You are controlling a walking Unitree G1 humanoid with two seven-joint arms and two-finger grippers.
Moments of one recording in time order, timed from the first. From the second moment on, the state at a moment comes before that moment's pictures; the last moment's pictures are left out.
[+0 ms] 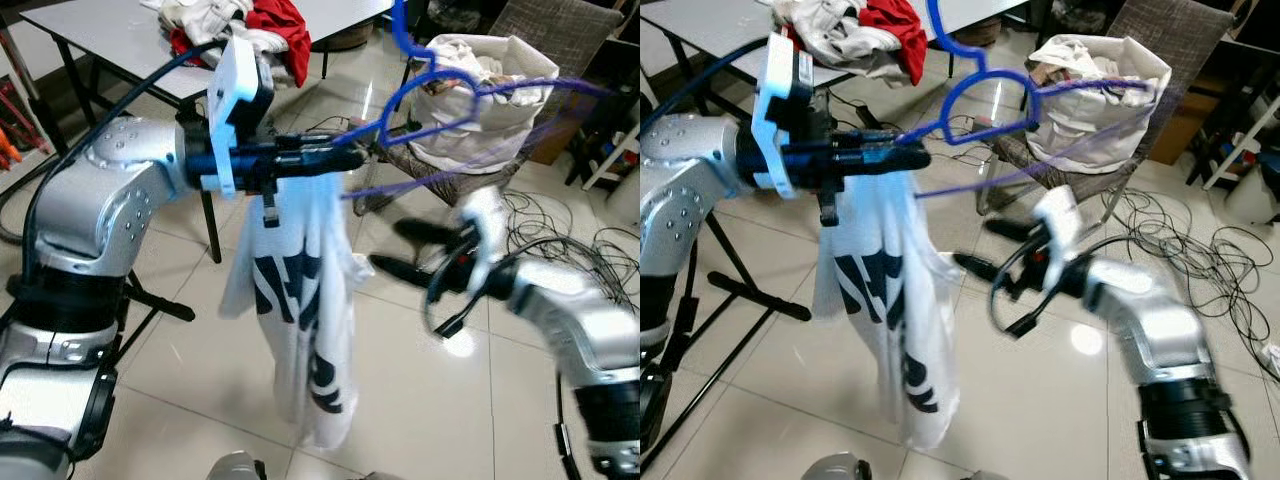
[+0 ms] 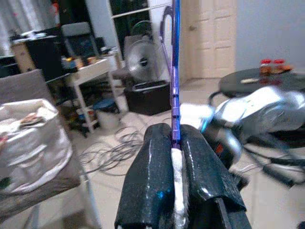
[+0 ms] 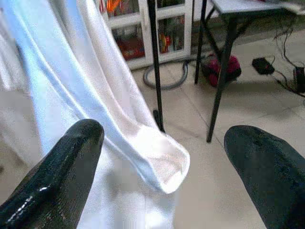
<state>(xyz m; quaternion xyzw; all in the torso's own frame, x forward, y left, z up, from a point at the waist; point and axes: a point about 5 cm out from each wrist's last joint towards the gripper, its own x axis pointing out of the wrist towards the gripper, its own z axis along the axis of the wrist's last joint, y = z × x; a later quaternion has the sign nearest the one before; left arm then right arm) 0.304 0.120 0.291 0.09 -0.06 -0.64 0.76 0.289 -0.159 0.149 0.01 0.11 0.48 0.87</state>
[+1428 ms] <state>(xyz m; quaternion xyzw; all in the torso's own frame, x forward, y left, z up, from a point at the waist) 0.290 0.116 0.310 0.07 -0.06 -0.72 0.68 0.299 -0.155 0.140 -0.01 0.12 0.53 0.84</state>
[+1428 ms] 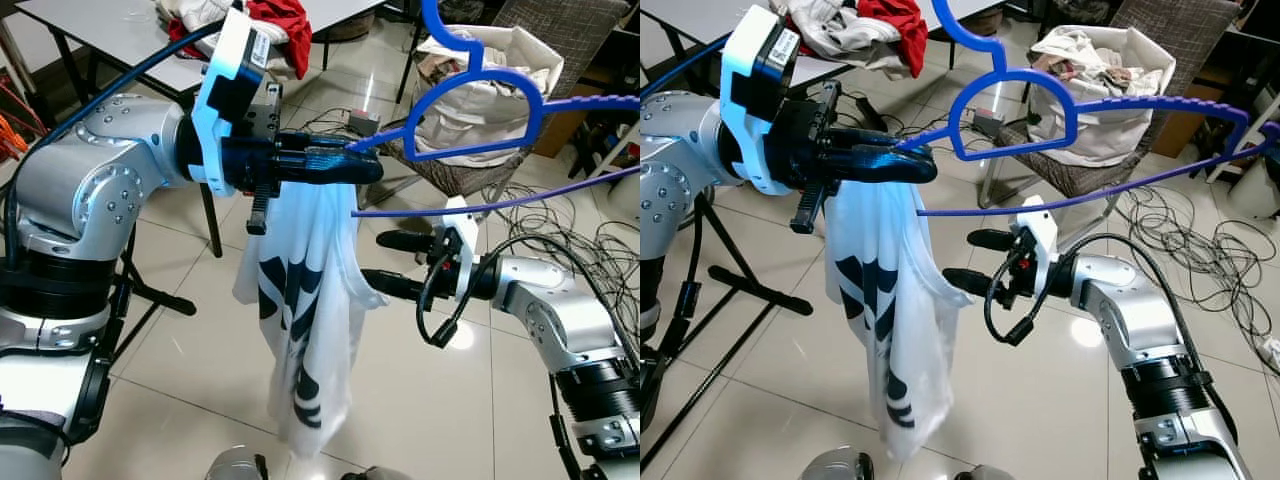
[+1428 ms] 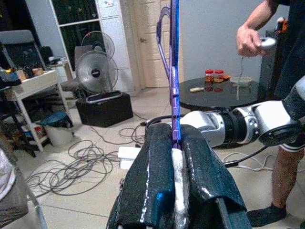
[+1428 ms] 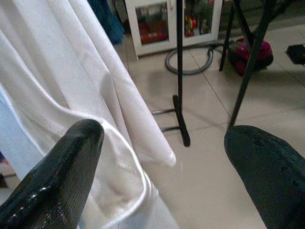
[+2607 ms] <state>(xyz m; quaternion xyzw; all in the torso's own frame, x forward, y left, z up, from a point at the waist) 0.300 0.152 0.260 0.19 0.02 -0.61 0.77 0.308 -0.266 0.140 0.08 0.17 0.26 0.95</state>
